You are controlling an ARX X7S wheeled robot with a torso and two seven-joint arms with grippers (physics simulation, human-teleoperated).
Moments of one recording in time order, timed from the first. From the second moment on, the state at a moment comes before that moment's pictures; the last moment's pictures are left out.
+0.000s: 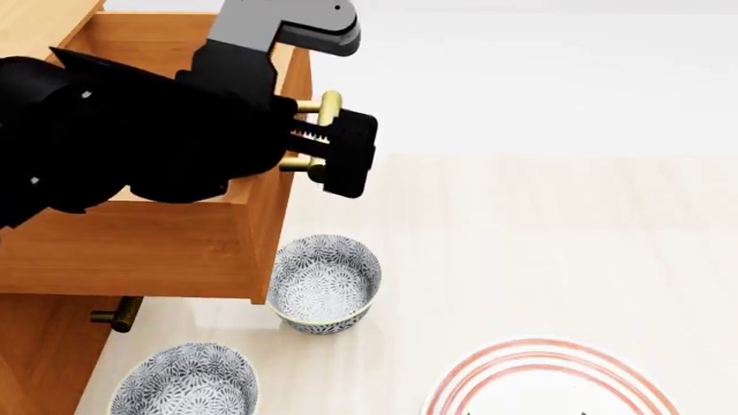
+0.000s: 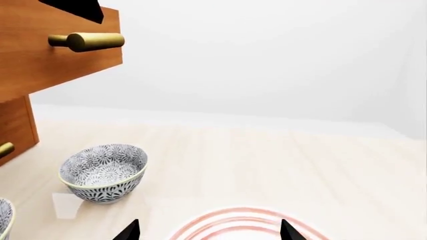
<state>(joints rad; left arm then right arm) -1.76 -0.06 1.66 -0.87 -1.89 -0.62 -0.41 -0.15 0.47 -0.24 -0.57 0.38 0.30 0.44</state>
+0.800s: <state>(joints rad) -1.90 -0.08 1.79 -0.76 -2.07 -0.73 -0.46 -0.16 0.49 -0.24 -0.61 0.38 0.31 0.46</state>
